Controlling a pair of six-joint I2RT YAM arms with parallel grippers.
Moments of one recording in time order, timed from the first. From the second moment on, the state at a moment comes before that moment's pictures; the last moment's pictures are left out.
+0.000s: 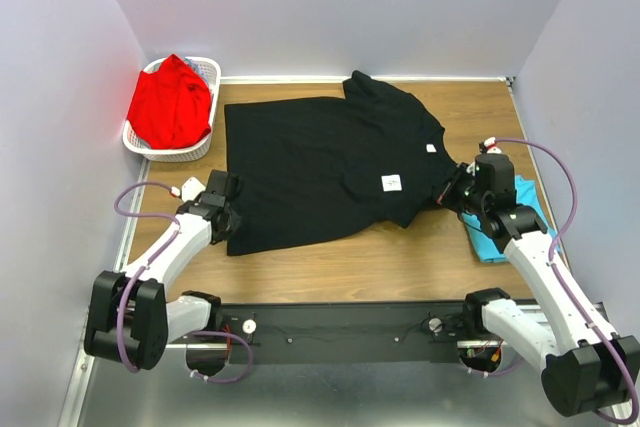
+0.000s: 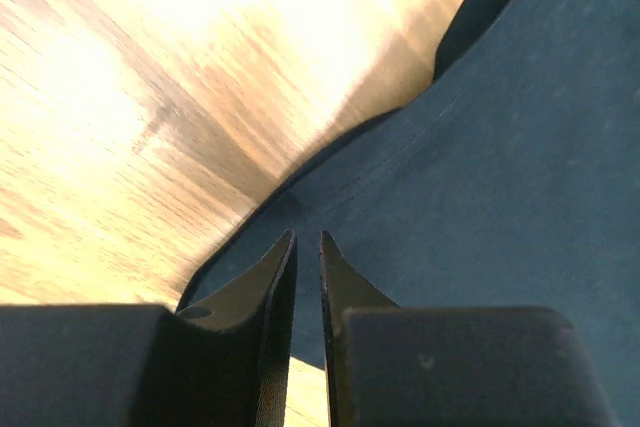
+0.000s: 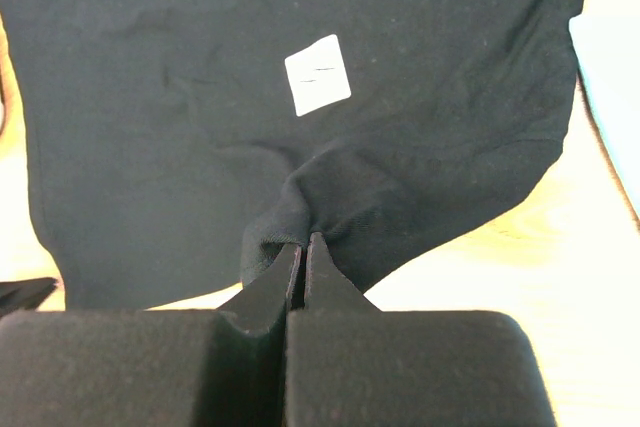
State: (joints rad) left arm -0.23 1.16 0.58 -0.56 -0.31 -1.07; right arm 0.19 0.89 0.72 -0.47 -0.06 0.62
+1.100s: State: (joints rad) left arm -0.29 1.32 0.75 -0.80 -0.30 -0.90; right arm 0.19 1.02 0.79 -0.42 -0.08 0.57
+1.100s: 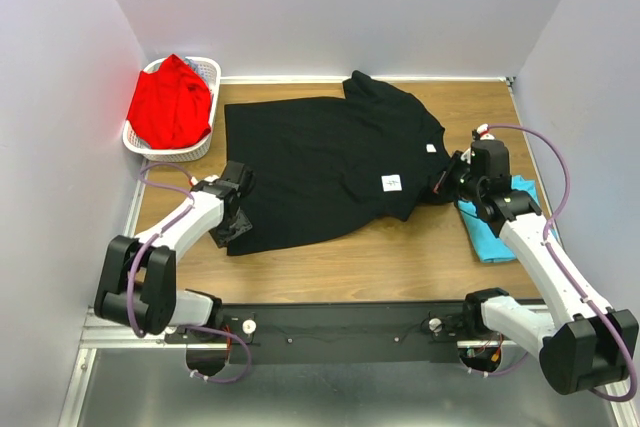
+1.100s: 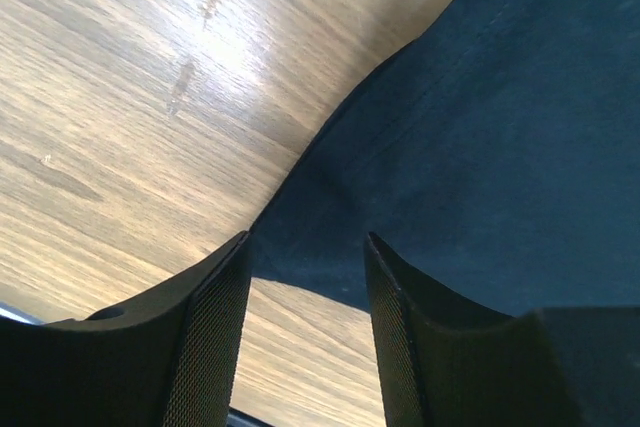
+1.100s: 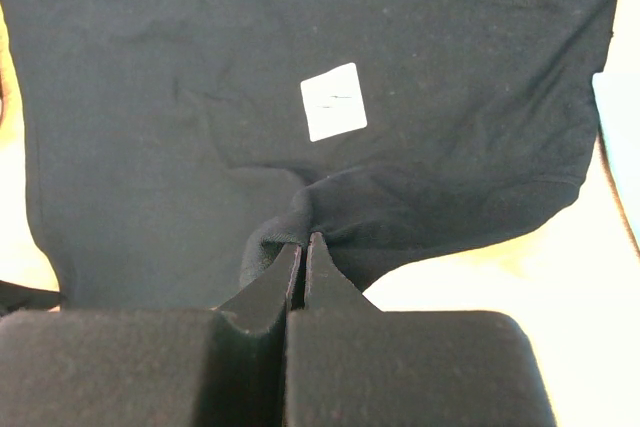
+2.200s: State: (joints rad) left arm -0.26 1.28 0.84 -0.71 -0.21 -0.77; right arm 0.19 1.03 0.84 -0.41 -0.08 0.57
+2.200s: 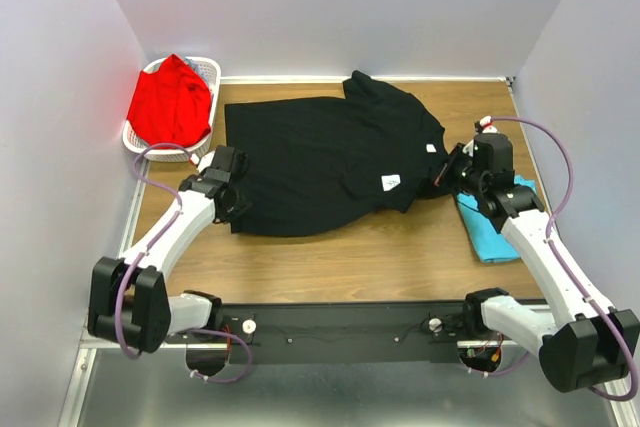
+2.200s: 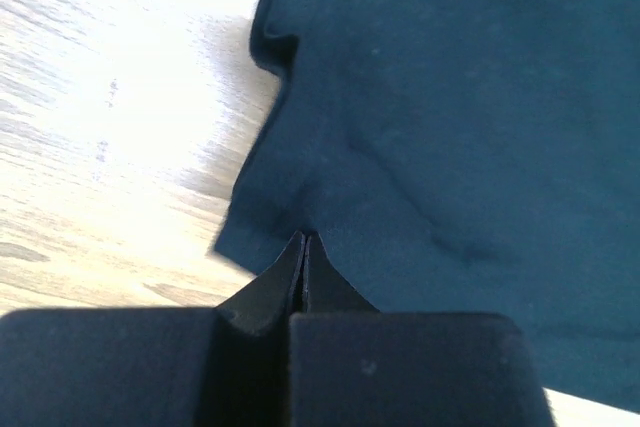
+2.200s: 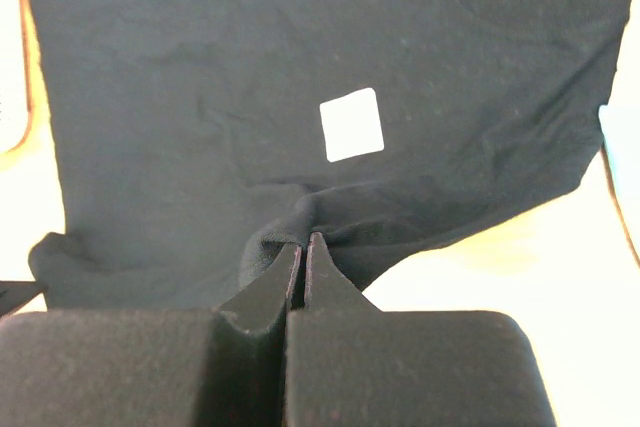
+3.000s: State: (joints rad) left arm -0.11 1.42 0.94 -0.53 0.06 -0.73; right arm 0.19 1.44 1.18 -0.39 -0.03 0.47
